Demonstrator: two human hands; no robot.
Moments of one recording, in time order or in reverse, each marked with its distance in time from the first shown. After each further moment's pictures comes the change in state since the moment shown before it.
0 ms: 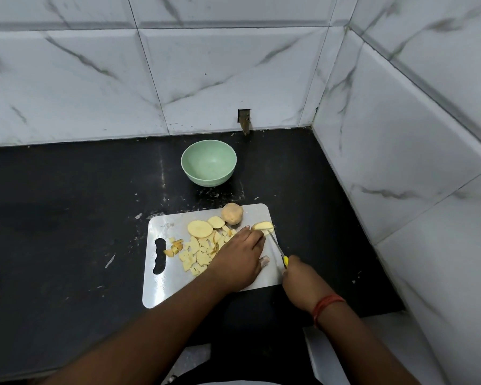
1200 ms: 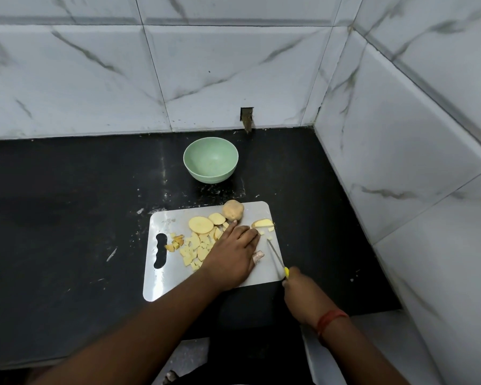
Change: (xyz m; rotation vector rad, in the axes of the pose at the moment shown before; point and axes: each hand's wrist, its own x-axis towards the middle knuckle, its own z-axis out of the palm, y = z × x) left_hand -0.012 -0.014 0.010 0.096 0.111 0.032; right_hand -0.016 0.014 0.019 0.025 -0.028 -0.019
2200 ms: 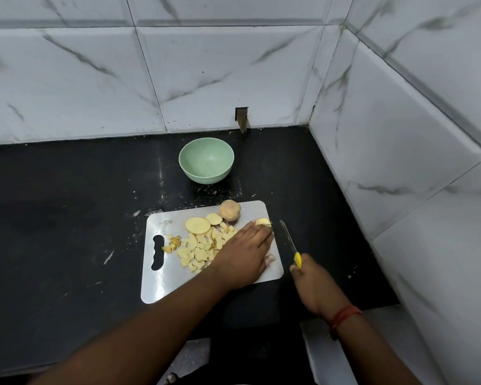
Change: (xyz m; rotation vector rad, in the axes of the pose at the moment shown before) left_hand 0.018 0.023 -0.011 0.012 0.073 0.115; right_hand -0.008 0.010 -0.024 0.288 0.148 -0.045
